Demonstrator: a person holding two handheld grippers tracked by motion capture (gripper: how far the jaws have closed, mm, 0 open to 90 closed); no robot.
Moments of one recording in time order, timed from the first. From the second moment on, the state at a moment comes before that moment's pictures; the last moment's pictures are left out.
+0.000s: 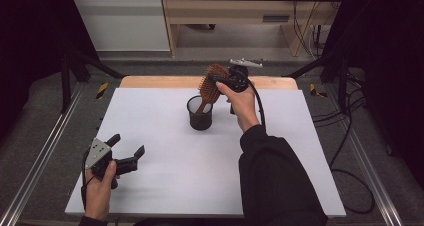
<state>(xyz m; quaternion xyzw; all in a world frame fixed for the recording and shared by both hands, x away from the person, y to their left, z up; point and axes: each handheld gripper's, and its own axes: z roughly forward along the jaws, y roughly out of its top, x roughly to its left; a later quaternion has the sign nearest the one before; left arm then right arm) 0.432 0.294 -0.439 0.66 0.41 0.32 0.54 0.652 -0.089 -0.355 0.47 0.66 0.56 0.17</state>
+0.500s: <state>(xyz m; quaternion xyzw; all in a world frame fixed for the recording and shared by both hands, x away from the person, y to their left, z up) 0.432 0.294 -0.439 0.66 0.41 0.32 0.54 0.653 -0.090 -0.356 0.47 0.66 0.56 0.17</state>
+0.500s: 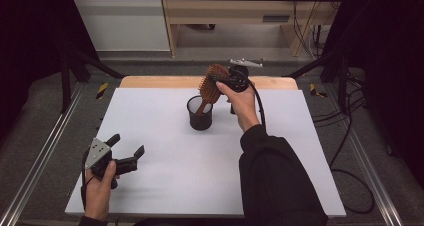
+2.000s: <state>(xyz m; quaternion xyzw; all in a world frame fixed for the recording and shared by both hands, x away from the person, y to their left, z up) 0.432 0.294 -0.439 0.66 0.41 0.32 0.54 0.653 -0.085 -0.356 0.48 0.66 0.55 0.18</state>
